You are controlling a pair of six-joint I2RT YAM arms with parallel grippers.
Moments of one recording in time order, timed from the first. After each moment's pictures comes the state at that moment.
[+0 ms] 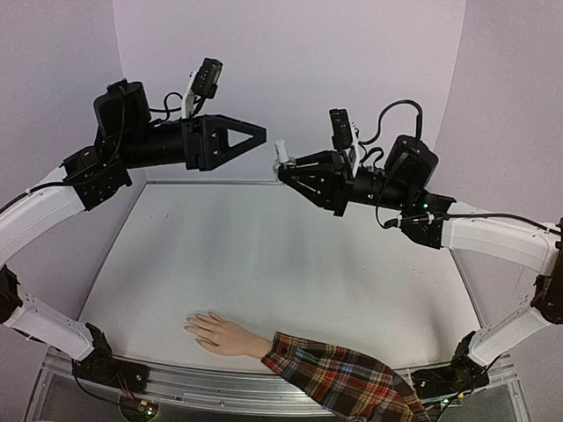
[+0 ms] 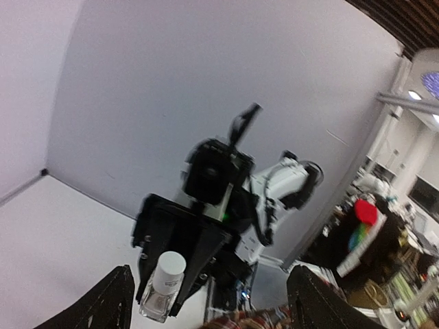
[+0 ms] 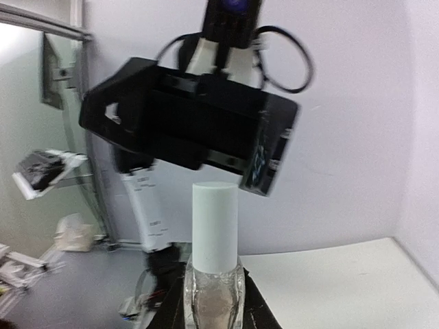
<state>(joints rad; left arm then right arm) -0.85 1.30 1.43 -0.01 0.71 -0.46 0.84 1.44 1.16 0.51 -0.69 0.16</state>
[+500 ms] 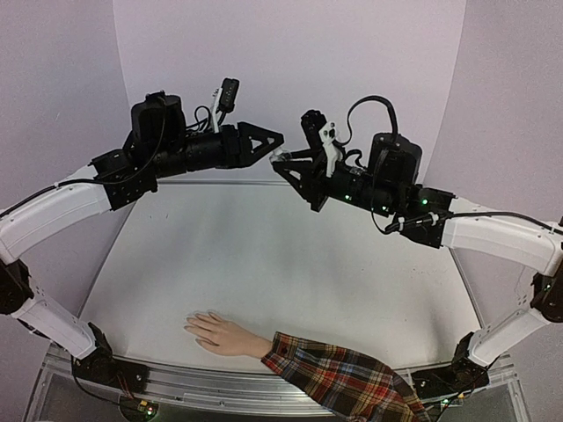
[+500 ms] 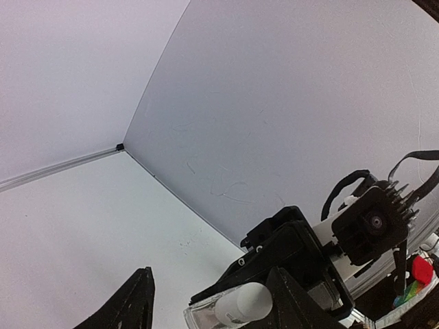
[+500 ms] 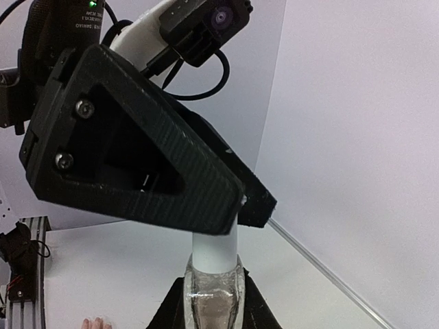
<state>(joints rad) -0.86 1.41 1.43 -0.04 0.33 -0.50 0.95 1.45 1.26 0.22 -0.11 -0.16</state>
